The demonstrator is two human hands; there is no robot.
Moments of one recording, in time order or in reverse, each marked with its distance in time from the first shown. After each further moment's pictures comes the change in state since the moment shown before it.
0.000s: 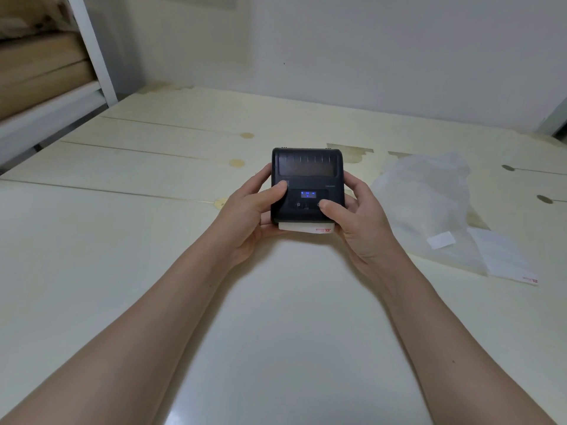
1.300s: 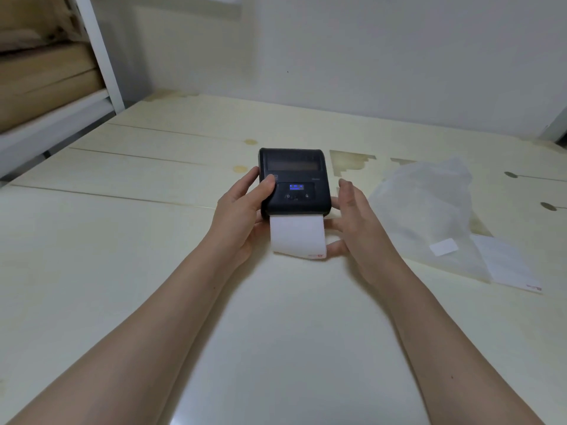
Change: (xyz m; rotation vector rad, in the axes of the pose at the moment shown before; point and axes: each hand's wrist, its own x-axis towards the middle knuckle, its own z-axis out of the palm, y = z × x) left_hand 0.000 0.003 -0.003 -0.096 0.264 0.049; right_hand -0.006 -0.008 0.006 -0.153 -0.023 0.071
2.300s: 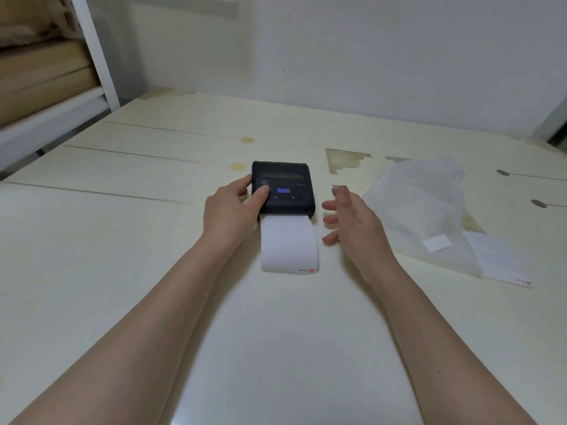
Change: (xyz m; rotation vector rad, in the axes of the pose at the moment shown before) left_hand 0.006 -0.003 -0.008 0.864 0.223 0.179; right_hand -0.006 0.002 -0.004 -0.279 0.185 -0.035
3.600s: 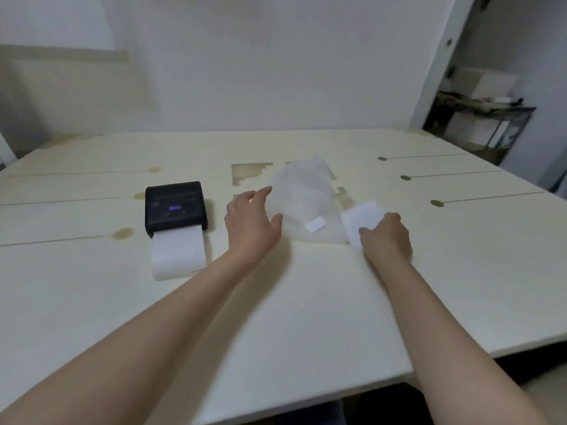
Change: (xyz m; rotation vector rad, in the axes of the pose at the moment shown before) left_hand -0.068 0.099 0.147 0.348 -0.119 0.314; right_hand -0.023 0.071 -0.192 -0.432 0.554 0.539
